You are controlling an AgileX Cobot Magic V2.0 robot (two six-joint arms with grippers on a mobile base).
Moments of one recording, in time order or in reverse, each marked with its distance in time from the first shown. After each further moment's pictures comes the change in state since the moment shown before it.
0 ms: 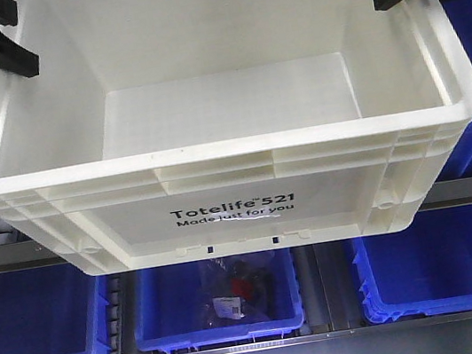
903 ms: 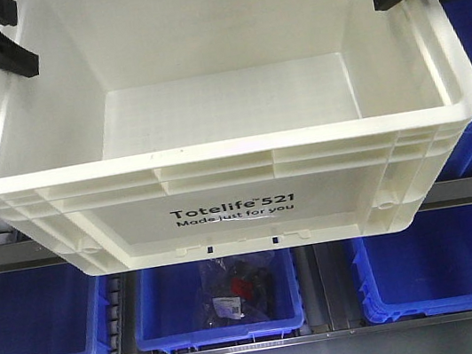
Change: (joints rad) left arm 0.000 0.000 0.000 0.000 0.000 0.000; right arm 0.000 0.000 0.000 0.000 0.000 0.000
